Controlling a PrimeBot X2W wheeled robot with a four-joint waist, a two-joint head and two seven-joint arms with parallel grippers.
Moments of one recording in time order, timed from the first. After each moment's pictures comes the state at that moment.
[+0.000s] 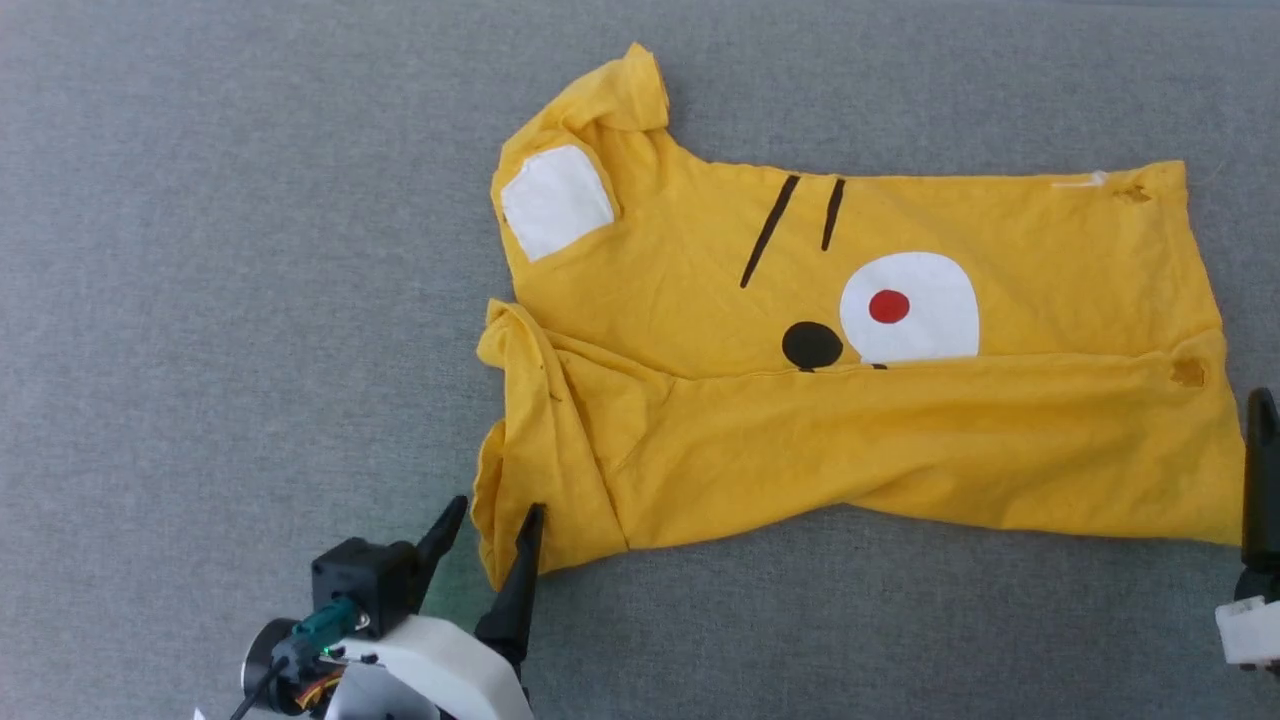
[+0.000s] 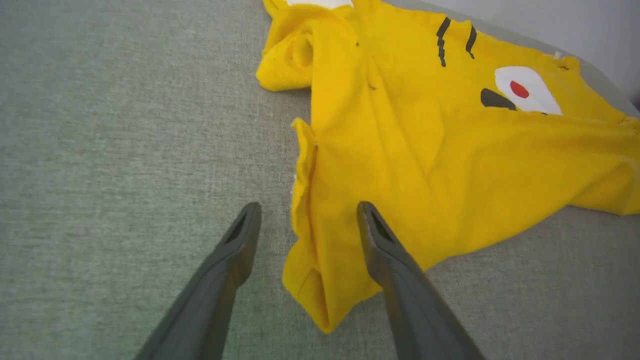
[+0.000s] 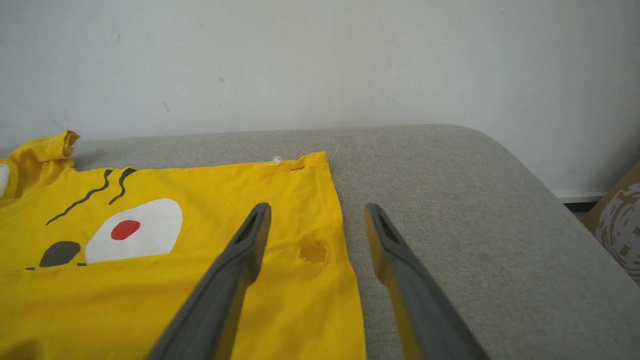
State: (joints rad) left arm 0.00 0.42 -0.50 -0.22 -0.53 0.32 0.04; right arm 0.09 -0.15 -0.30 -0.20 0.29 0.13 -0.04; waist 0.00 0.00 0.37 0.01
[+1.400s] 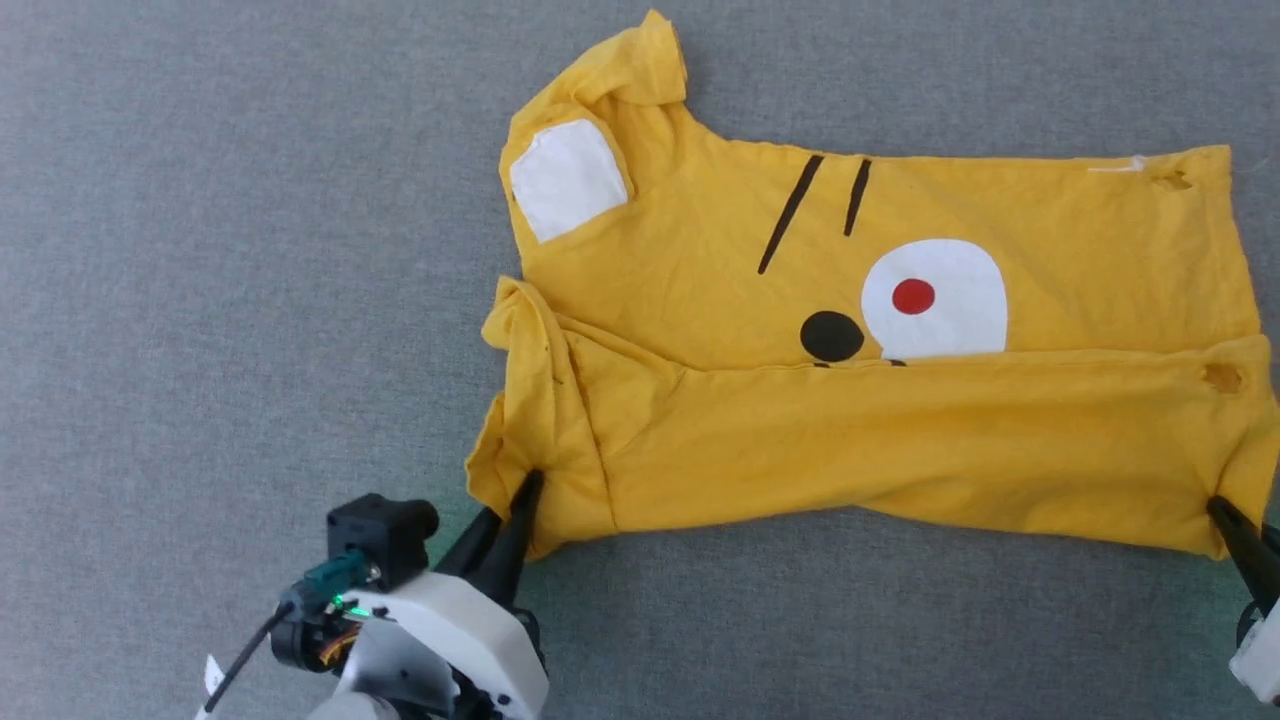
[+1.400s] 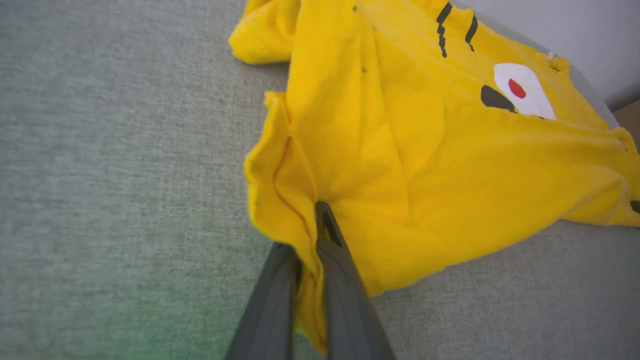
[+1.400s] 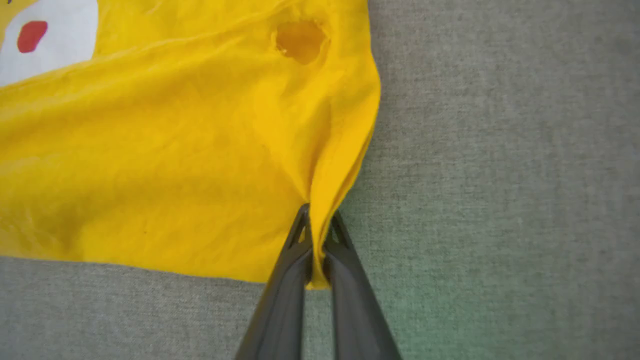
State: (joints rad) left arm -0.08 0.39 -0.52 -0.17 -0.61 0.27 0.09; right arm 0.10 -0.27 -0.29 -0.19 0.51 0.13 0.58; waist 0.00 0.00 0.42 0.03
